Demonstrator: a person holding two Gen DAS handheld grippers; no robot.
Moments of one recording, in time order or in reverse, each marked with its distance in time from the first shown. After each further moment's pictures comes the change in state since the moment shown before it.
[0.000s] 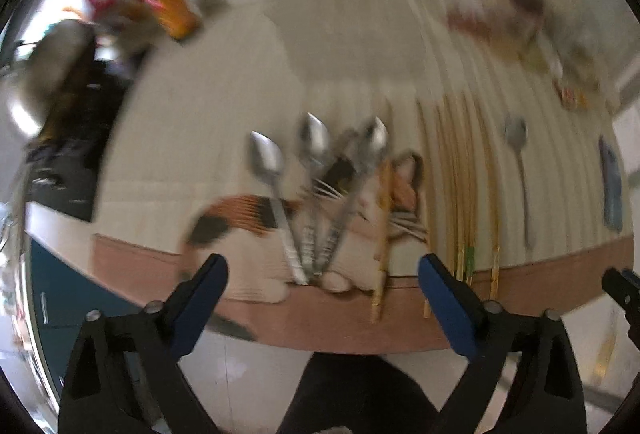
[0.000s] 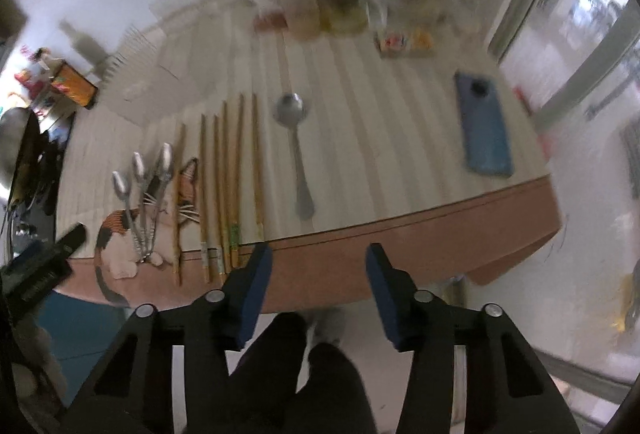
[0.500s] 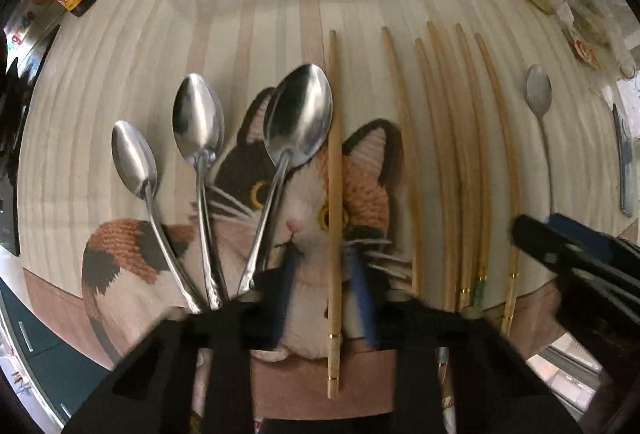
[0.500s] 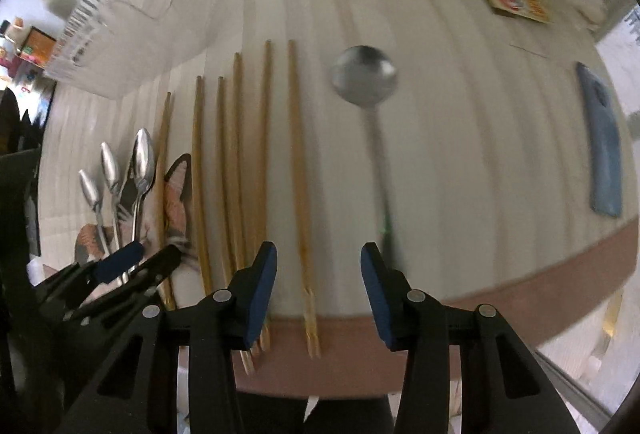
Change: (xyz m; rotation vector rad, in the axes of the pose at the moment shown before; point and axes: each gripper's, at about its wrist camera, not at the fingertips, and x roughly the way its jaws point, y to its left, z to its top) left arm 0.085 -0.029 0.025 0.060 0.147 -0.115; right arm 0.140 0.070 0.052 -0.062 0.169 0.055
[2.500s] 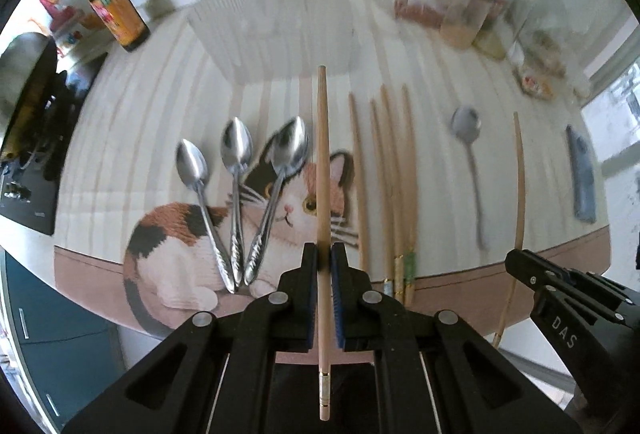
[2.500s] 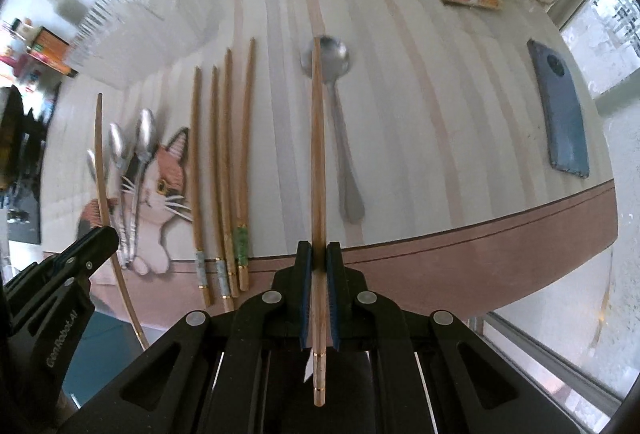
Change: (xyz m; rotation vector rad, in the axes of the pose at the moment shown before) left arm -0.127 -0.036 -0.039 -0.037 -0.209 0.028; right arm -0.056 -0.026 -0.058 0.028 -0.072 -0.012
